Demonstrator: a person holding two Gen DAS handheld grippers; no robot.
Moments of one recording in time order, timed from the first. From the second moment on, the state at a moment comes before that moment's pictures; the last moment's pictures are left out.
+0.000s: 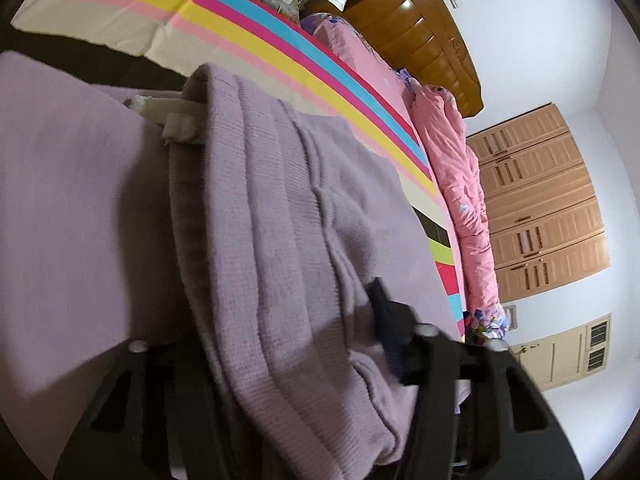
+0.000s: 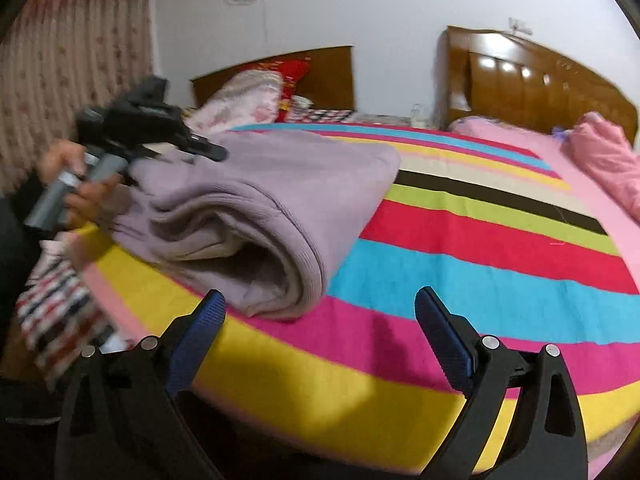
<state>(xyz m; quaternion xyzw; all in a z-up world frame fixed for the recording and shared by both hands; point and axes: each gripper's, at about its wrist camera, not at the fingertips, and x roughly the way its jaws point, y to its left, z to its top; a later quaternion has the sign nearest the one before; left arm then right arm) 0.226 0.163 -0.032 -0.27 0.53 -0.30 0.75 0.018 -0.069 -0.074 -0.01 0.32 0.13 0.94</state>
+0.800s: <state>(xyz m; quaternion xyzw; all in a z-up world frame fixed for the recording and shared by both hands) 0.169 0.316 -0.044 -0.36 0.40 -0.24 0.81 0.029 -0.039 -0.091 -0.07 0.33 0.05 0.94</state>
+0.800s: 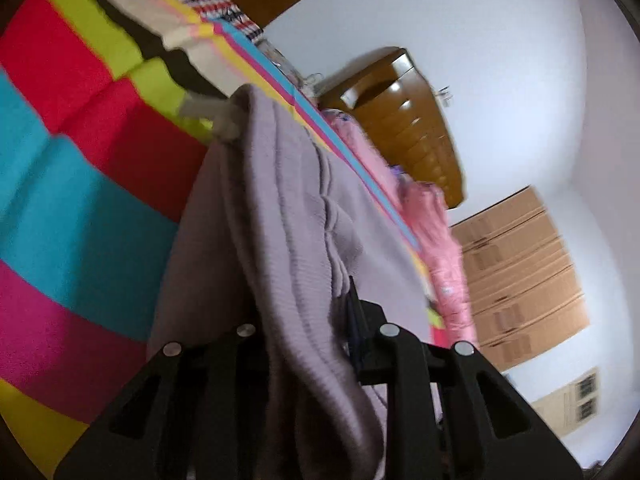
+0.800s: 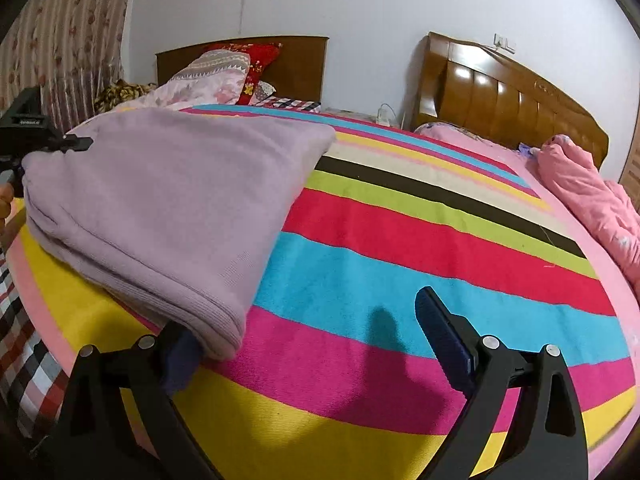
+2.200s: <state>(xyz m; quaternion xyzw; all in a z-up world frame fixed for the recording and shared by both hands) 0.106 0.203 -0.022 0.04 0.40 0.00 0.91 0.039 0.037 -0.027 -0.04 0.33 0.51 0.80</state>
